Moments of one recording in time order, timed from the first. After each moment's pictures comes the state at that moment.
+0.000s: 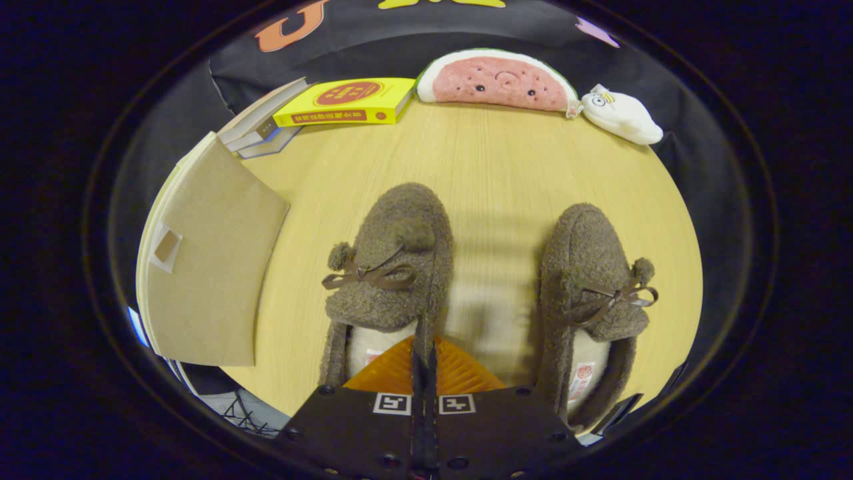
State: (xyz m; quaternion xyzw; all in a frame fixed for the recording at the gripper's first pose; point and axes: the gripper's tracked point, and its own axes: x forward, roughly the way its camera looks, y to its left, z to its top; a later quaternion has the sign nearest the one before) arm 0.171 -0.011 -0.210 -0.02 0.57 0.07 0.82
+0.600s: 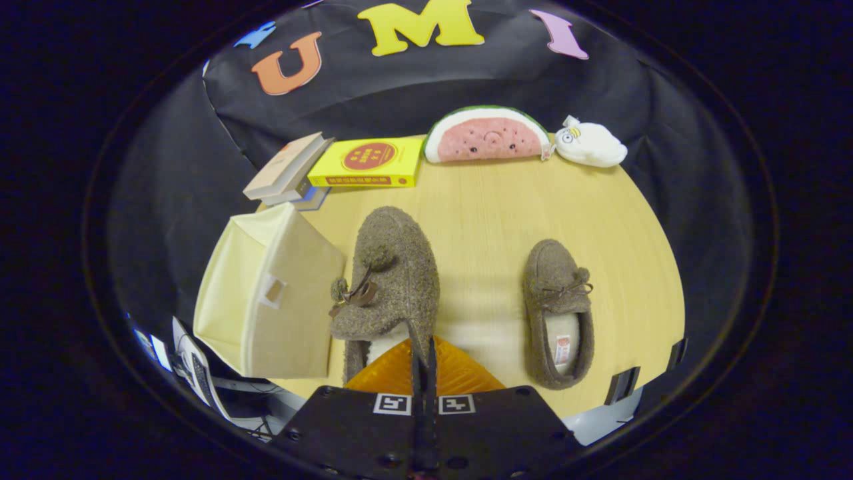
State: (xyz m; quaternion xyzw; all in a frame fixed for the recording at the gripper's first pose) arm 0.133 0.031 -0.063 0.04 0.48 0.07 0.87
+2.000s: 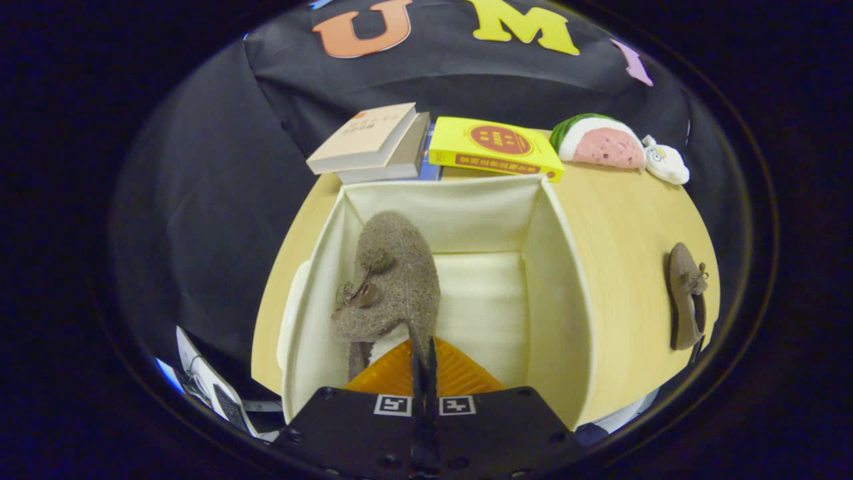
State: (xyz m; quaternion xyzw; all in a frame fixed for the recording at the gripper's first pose) arm 0.144 0.334 -0.146 0.00 0.52 0.08 0.85
